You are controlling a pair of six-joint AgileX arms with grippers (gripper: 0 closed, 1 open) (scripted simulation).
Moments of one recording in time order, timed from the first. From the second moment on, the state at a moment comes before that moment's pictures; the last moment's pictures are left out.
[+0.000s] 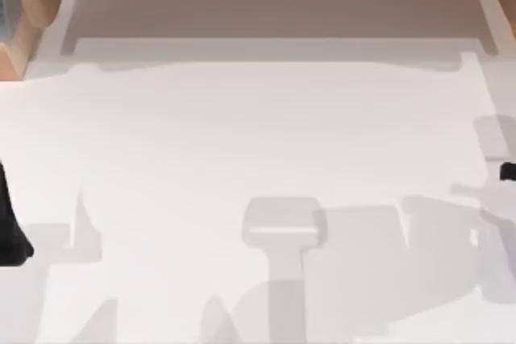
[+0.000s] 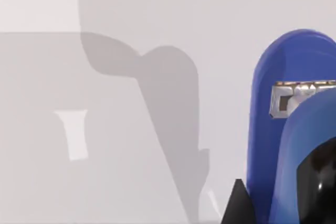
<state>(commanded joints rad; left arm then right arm) 0.00 0.00 0.00 0.00 0.00 0.00 0.03 1.60 0.94 -0.84 -0.01 0.32</state>
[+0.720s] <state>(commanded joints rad) 0.00 0.00 0.00 0.00 0.00 0.00 -0.19 1.88 1.80 -1.04 -0.07 0.02</state>
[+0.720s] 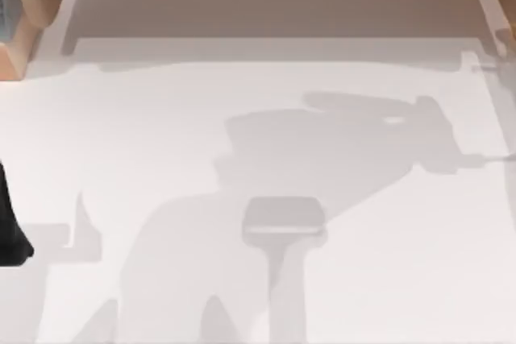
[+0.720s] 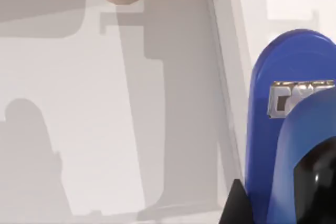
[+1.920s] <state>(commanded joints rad) 0.00 0.00 0.00 0.00 0.00 0.00 -0.37 2.62 2.48 -1.42 0.02 -0.33</state>
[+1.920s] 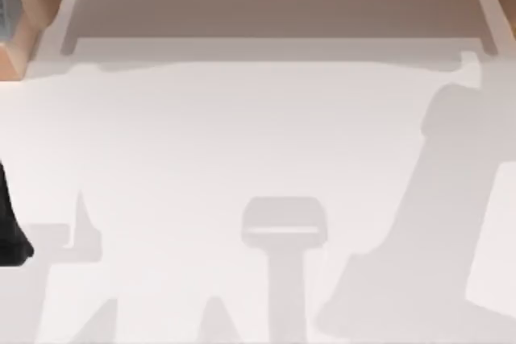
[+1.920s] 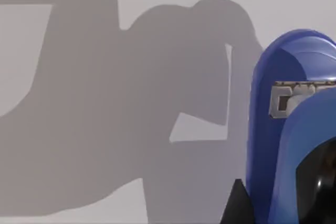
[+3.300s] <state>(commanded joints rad) 0.00 0.00 0.00 0.00 0.00 0.00 -0.37 2.61 2.43 -1.38 0.02 -0.34</state>
